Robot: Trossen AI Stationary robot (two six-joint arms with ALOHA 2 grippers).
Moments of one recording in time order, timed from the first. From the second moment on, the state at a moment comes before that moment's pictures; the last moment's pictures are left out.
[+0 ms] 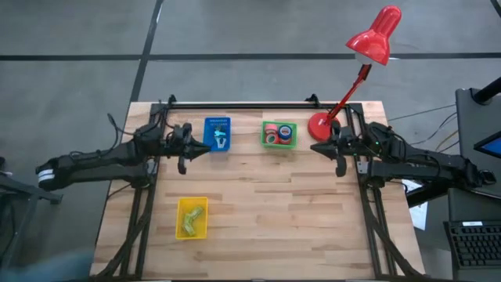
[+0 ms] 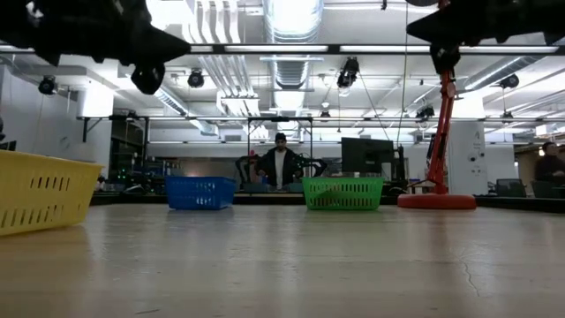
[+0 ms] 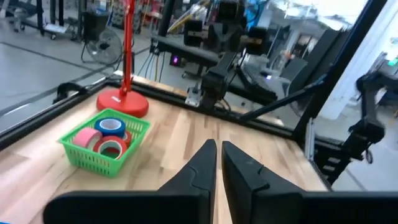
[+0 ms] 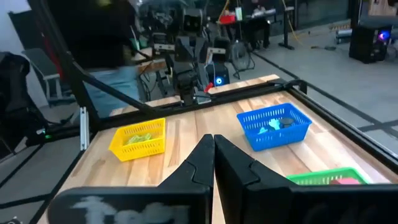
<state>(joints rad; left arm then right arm) 0.34 0.60 0.38 0.19 0.31 -0.26 -0.27 0.55 0.47 -0.01 -0.23 0.21</state>
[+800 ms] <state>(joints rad) 0.34 0.31 0.10 0.23 0.31 -0.31 -0.27 0.14 0.13 -0.01 -0.24 0.24</state>
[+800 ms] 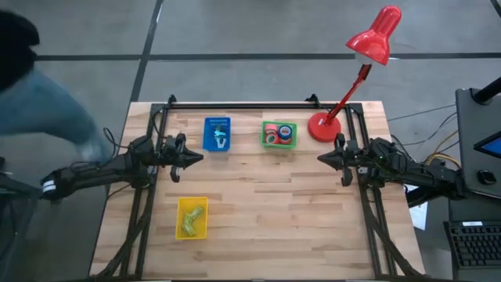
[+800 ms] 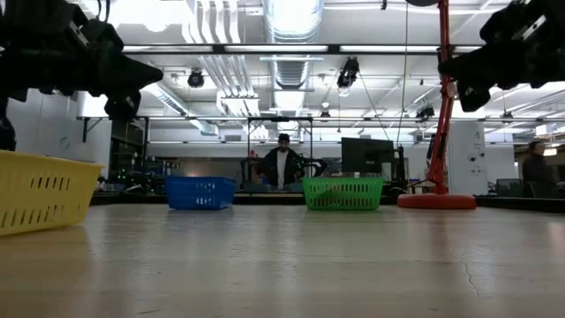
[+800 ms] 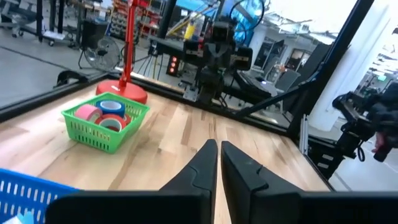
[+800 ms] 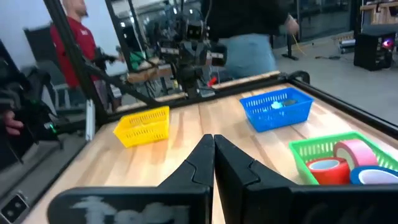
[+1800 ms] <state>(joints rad) 0.34 0.10 0.01 0.13 0.16 -0.26 -0.27 0.03 0.01 0.05 -0.23 0.21</state>
